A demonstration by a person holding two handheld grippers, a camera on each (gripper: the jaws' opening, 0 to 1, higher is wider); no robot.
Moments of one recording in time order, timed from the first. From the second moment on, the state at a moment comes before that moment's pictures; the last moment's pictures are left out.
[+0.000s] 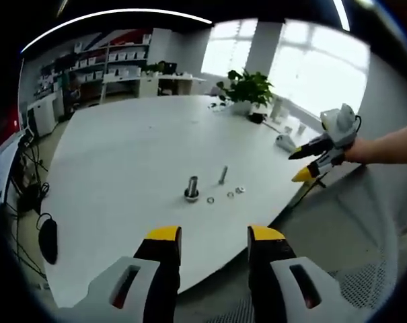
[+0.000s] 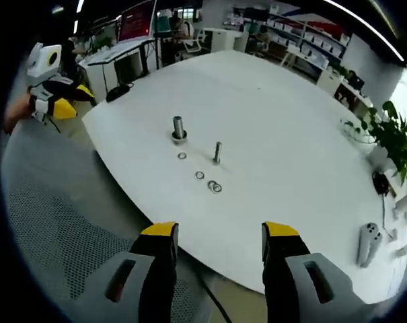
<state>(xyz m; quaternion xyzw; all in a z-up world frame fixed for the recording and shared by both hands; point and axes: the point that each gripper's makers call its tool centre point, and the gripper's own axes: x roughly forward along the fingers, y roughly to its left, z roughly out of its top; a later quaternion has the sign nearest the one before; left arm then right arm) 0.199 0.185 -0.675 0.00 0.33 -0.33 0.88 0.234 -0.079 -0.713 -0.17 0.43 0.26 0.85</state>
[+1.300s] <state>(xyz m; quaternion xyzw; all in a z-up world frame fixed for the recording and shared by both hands) 0.192 0.189 -0.689 0.02 0.36 -0.32 0.87 0.291 -0.040 -0.809 -0.16 0.52 0.31 0.78</state>
